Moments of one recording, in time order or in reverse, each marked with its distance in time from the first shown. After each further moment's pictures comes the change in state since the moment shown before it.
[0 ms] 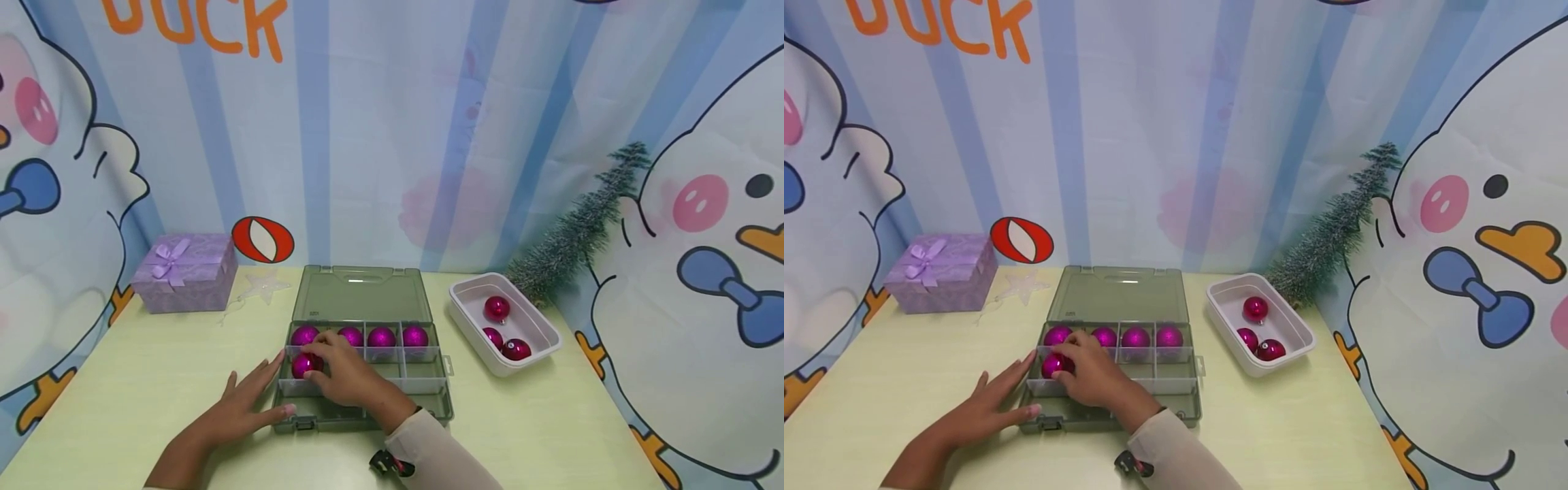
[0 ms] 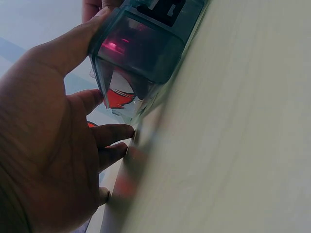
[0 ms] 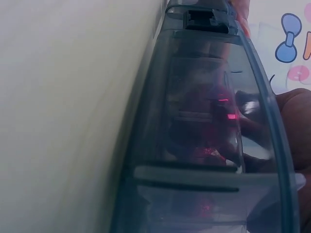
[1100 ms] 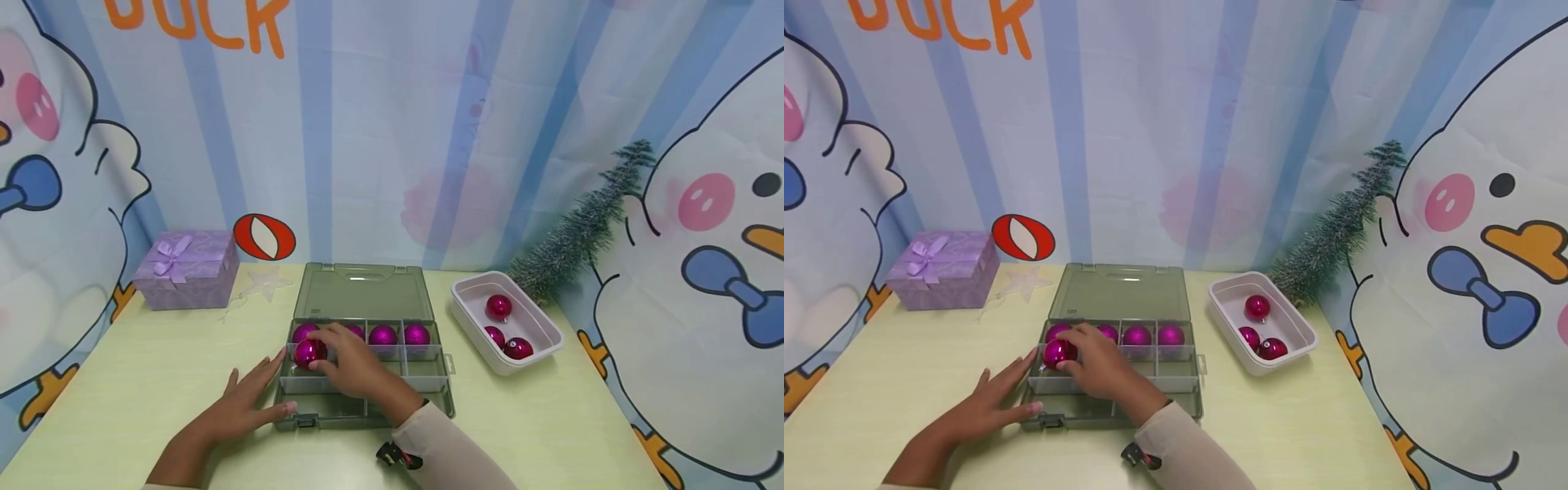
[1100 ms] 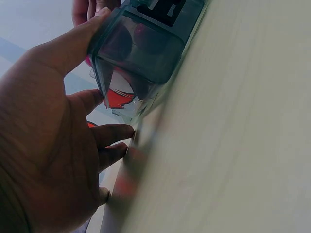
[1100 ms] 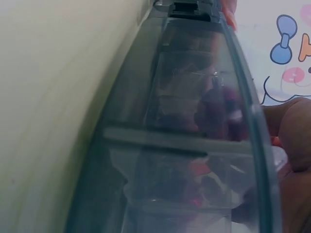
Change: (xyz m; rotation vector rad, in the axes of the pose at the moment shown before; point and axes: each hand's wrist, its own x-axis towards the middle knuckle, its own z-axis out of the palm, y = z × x) left_hand 0.000 -0.003 0.001 0.020 0.018 0.021; right_hand 0.002 -0.002 -0.014 -0.003 0.052 -0.004
